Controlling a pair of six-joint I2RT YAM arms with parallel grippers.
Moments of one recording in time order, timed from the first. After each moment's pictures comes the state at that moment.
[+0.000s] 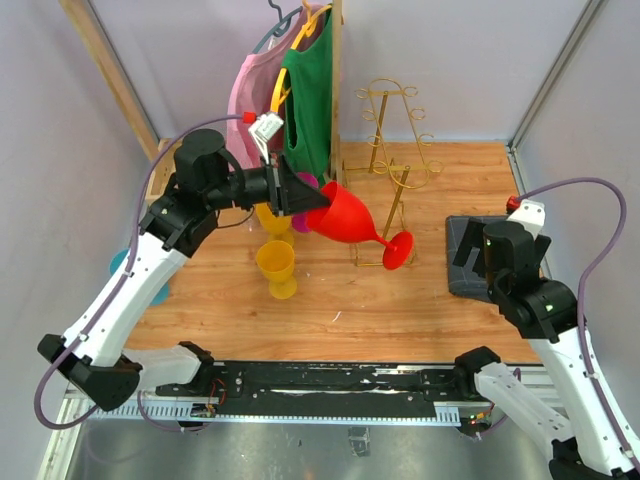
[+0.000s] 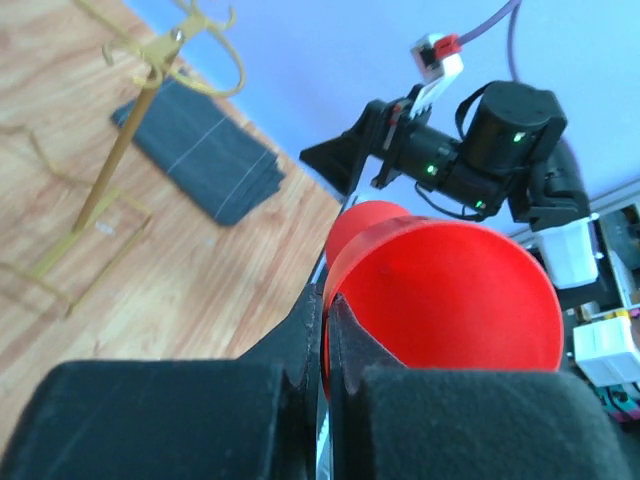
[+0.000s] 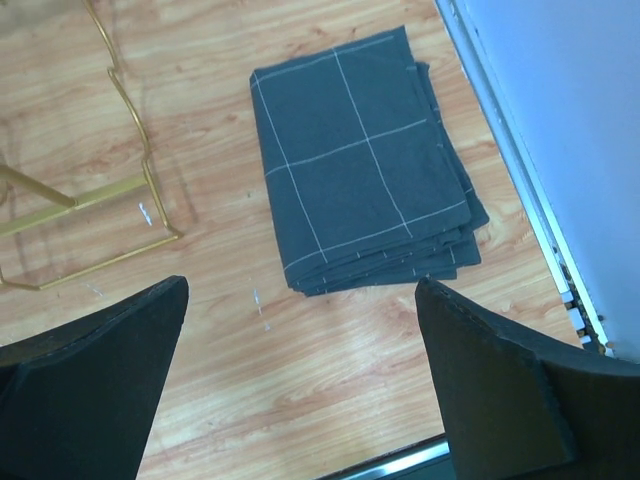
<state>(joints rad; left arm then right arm) -0.59 1.21 1.50 -0.48 0.66 -0.53 0.39 0.71 1.01 -0.96 0.61 0.39</state>
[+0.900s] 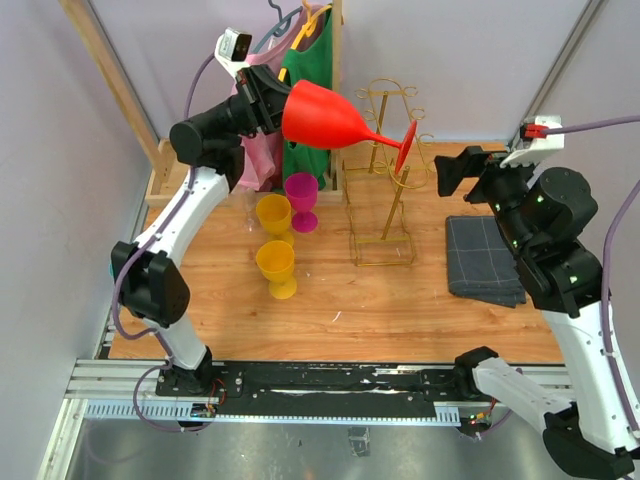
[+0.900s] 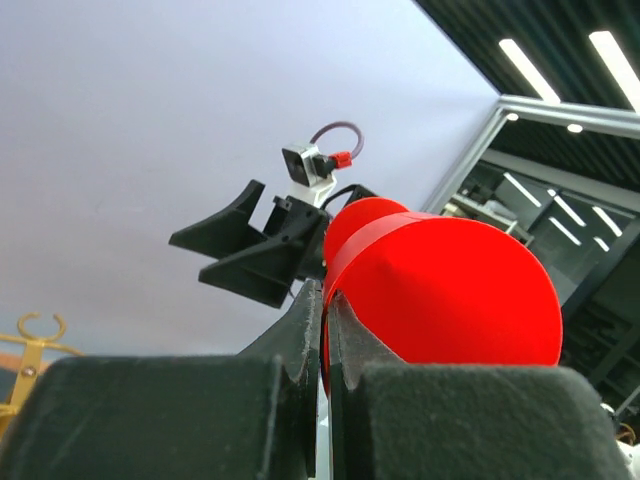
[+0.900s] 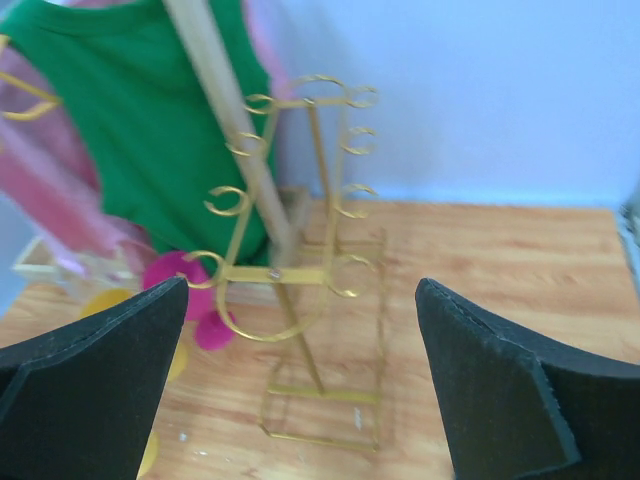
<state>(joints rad) -0.34 1.68 1.65 1.14 0.95 -1.66 0.38 0.90 1.42 -0.54 0.20 0.18</state>
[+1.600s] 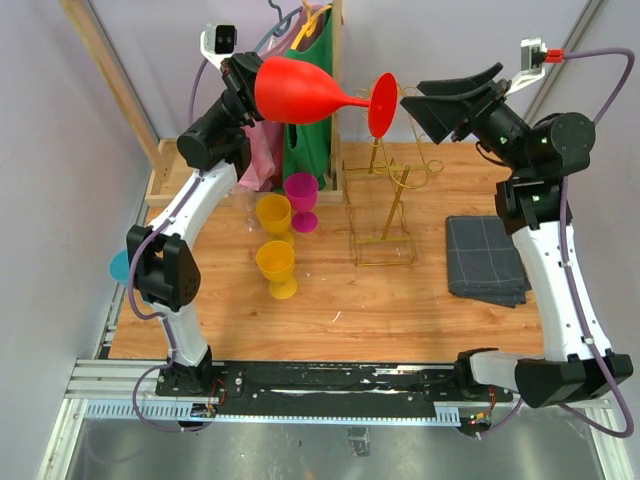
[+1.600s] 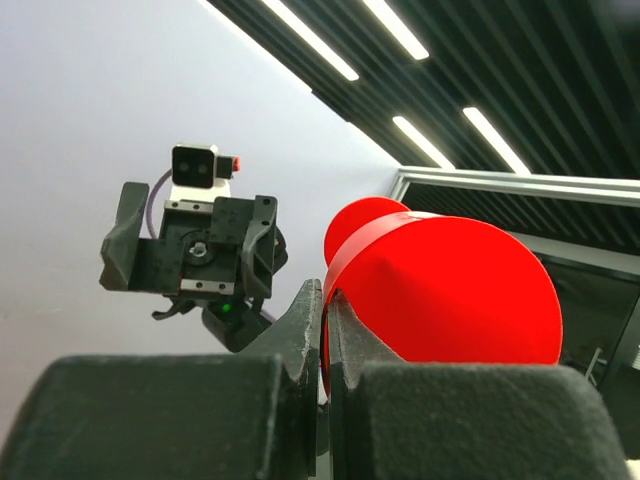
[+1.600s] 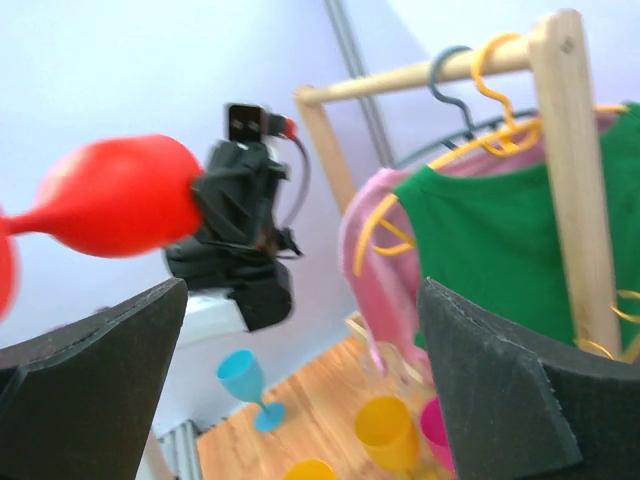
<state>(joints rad) -0.32 1.84 1.77 1.47 0.72 -1.96 0.17 1.23 1.53 0.20 -0.69 0.73</state>
